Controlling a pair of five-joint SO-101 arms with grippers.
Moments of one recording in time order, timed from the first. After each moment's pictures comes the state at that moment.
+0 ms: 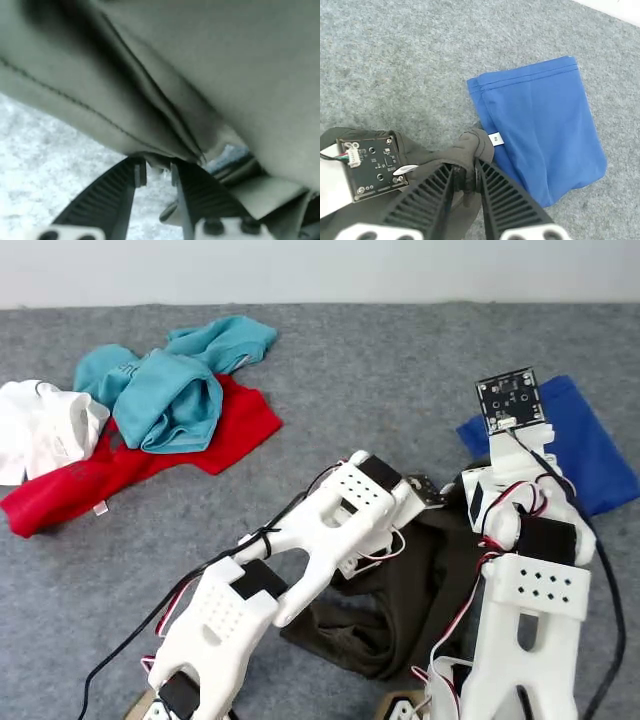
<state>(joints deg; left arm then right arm) 39.3 41.9 -16.0 95.6 -10.7 9.7 -42.9 38.9 56.7 23.5</state>
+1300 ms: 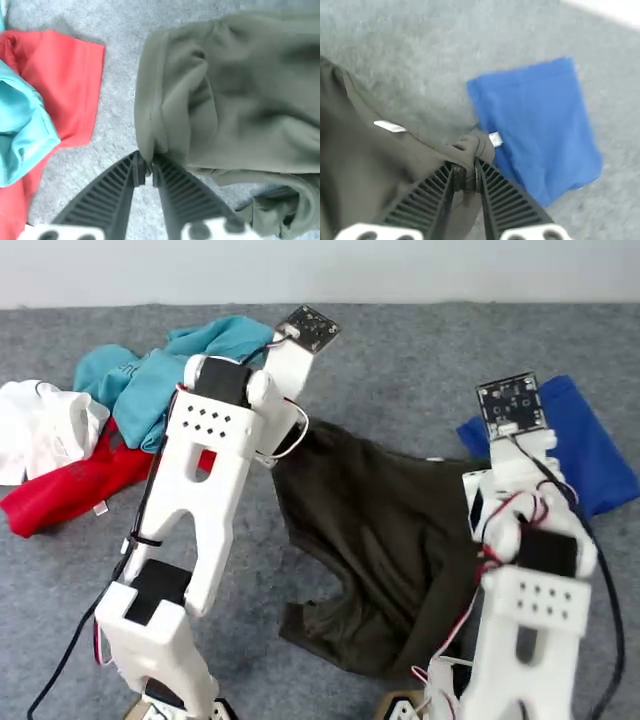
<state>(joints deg) 14.6 15.9 -28.5 99.4 -10.7 9.6 -49.1 40.2 56.9 23.5</state>
